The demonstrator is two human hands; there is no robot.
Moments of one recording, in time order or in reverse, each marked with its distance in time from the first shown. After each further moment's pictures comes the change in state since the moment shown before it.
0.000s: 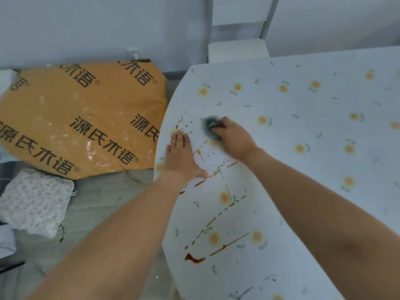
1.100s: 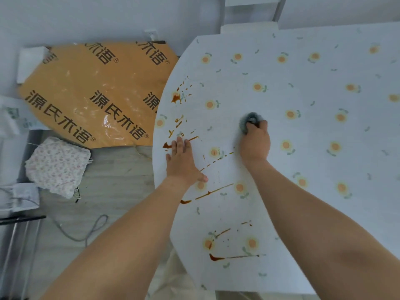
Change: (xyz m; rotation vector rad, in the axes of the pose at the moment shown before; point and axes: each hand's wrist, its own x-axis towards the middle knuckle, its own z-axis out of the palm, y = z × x) left_hand -0.138 0.034 0.082 -0.075 -0.023 -0.197; right_hand -0.157 -0.014 0.016 0.250 0.228 0.639
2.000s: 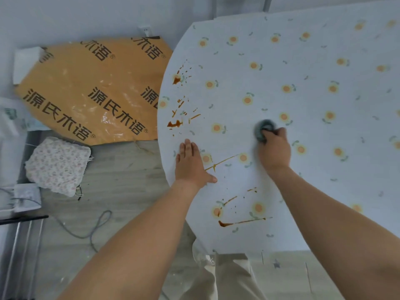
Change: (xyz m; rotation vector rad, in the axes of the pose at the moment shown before) left_hand -0.073 -0.018 0.050 0.012 0.007 0.094; right_hand -0.096 0.071 -0.018 -0.053 -0.018 -0.013
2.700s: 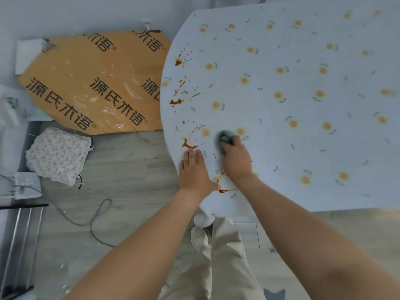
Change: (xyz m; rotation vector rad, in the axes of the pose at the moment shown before) left_hand -0.107 -0.009 0.058 -0.015 0.021 0.021; right_hand -0.132 -0.045 0.043 0.011 -0.124 -0.247
